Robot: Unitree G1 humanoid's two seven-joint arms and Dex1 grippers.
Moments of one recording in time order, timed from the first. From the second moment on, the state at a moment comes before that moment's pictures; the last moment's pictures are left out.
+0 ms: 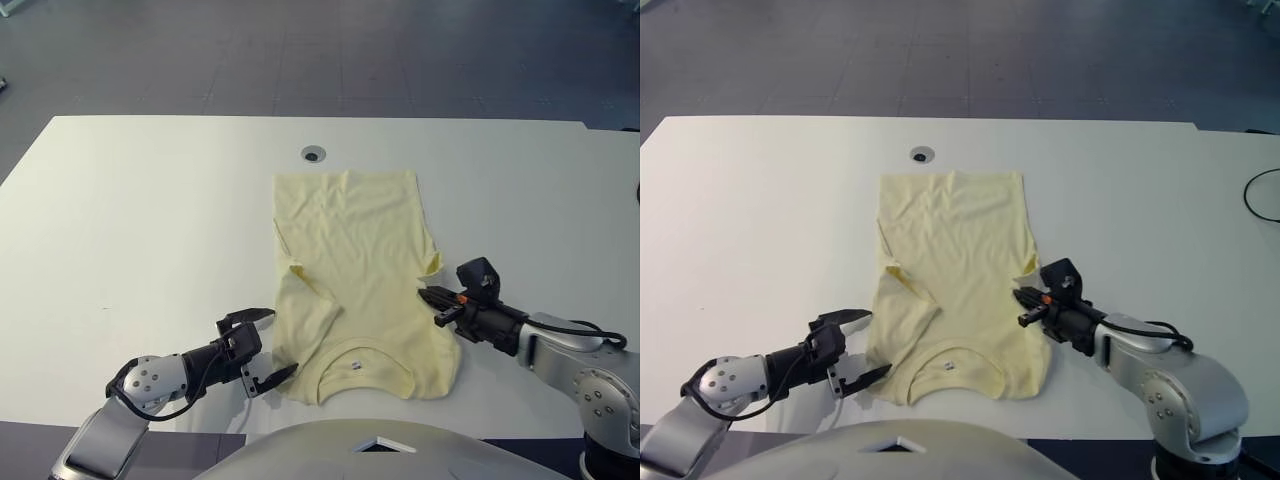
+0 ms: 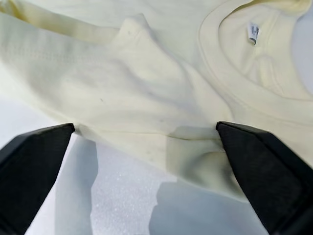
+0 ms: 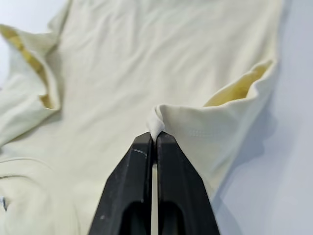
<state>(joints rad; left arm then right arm) 0.48 0.73 -0.14 -0.48 -0.16 0.15 -0.78 0.14 -0.50 -0.16 -0.81 0.66 1.33 0.32</state>
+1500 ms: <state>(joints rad) 0.45 0.83 0.10 -0.21 -0.03 -0.73 -0.97 0.69 -0.92 -0.34 -0.61 0.09 -0.08 1.06</state>
